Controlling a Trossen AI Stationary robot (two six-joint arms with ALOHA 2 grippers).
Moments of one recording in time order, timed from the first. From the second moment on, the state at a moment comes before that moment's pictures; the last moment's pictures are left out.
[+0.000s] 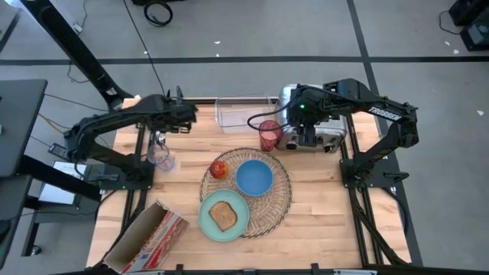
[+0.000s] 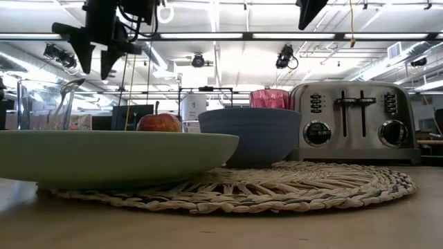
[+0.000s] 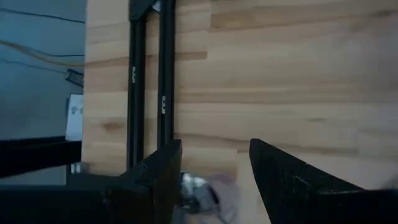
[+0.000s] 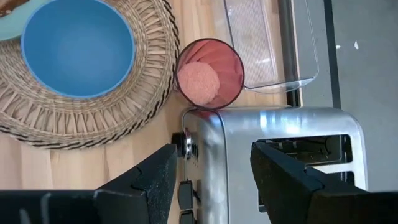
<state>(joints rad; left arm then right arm) 0.39 1.33 1.28 -1.57 -0.48 -1.15 -0.16 1.48 1.83 -1.49 0.18 -0.14</state>
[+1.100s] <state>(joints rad) 0.67 1.28 1.29 -1.57 -0.01 -0.28 -0.16 1.48 1.83 -1.49 0.18 -0.07</state>
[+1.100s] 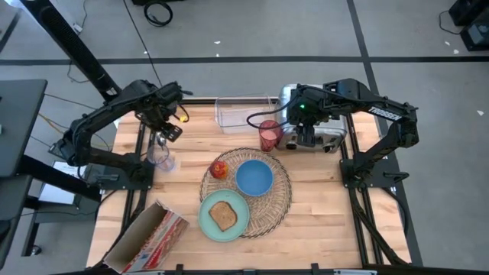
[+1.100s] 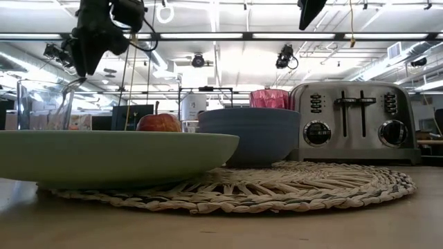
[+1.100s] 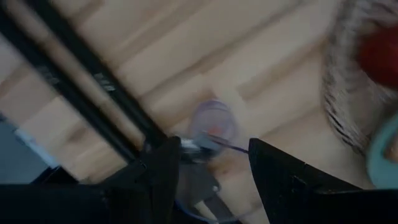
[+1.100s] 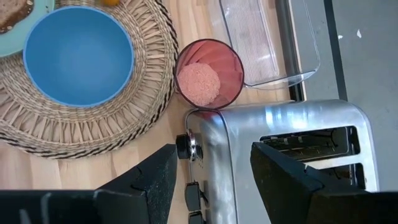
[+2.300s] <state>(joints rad) 0.74 1.31 1.29 -1.57 -0.19 -0.43 -0.18 1.48 1.83 -1.46 0.16 -0.02</state>
